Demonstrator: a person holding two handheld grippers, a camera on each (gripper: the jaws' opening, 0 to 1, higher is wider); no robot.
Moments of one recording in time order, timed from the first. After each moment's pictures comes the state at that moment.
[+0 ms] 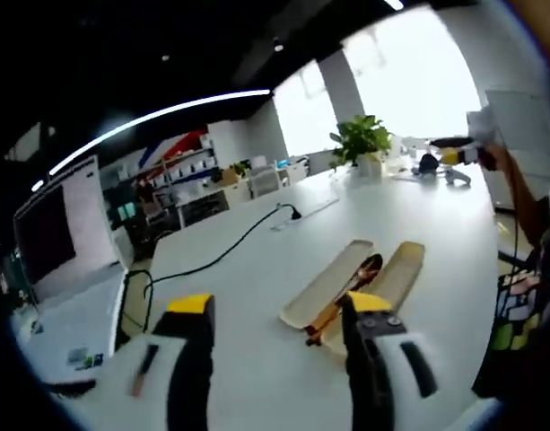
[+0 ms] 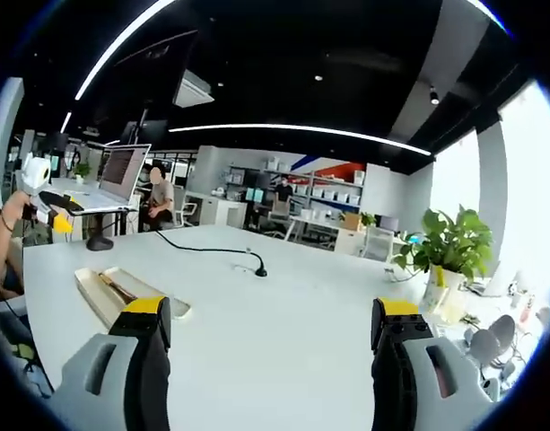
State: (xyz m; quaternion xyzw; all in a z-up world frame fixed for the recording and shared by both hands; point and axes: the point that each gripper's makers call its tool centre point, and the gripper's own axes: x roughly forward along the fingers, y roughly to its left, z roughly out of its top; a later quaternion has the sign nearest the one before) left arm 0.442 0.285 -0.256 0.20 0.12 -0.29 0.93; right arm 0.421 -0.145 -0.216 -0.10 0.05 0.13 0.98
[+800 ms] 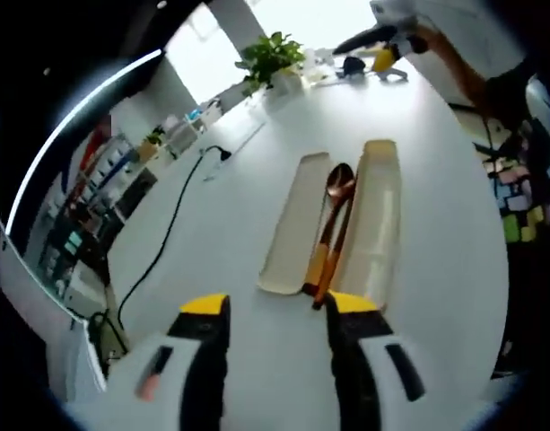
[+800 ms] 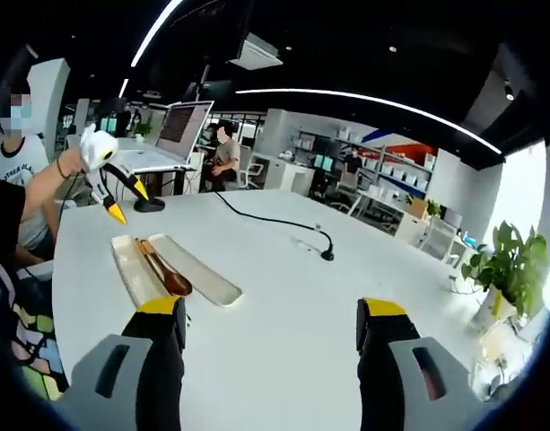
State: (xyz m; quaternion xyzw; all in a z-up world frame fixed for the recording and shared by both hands) left arm 0.472 0.260 -0.318 0.37 0.23 -0.42 0.79; right arm 0.458 -0.066 -0.242 -0.18 0.14 0.29 0.93
